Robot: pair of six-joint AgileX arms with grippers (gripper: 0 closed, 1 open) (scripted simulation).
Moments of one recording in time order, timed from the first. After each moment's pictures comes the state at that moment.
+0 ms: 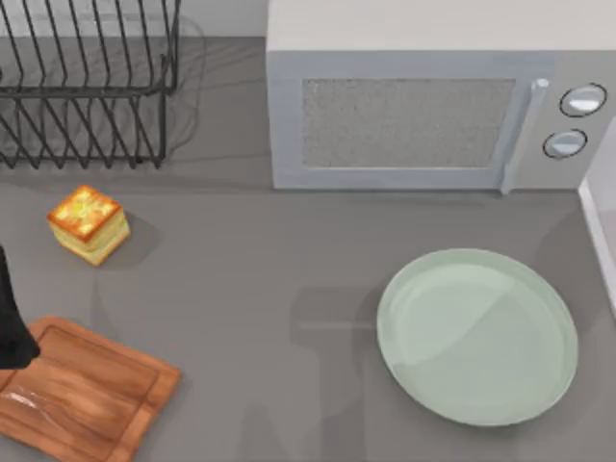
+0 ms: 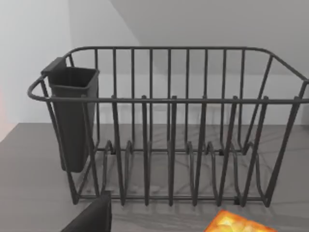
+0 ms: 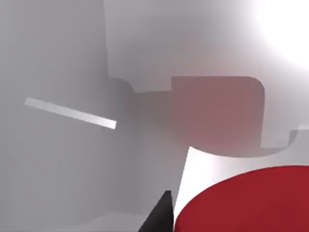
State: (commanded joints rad) left arm 0.00 0.00 0.00 0.00 0.00 0.00; right arm -0.32 2.35 1.63 -0.80 -0.01 -0.30
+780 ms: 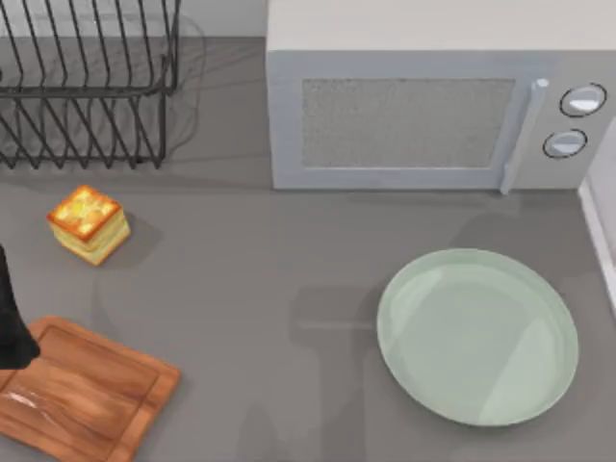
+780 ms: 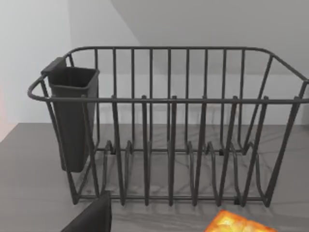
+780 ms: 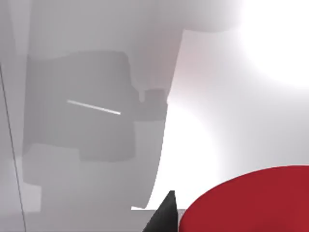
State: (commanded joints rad) left arm 0.00 0.00 0.00 0.00 0.00 0.00; right arm -0.29 2.18 1.71 -1.01 -0.01 -0.26
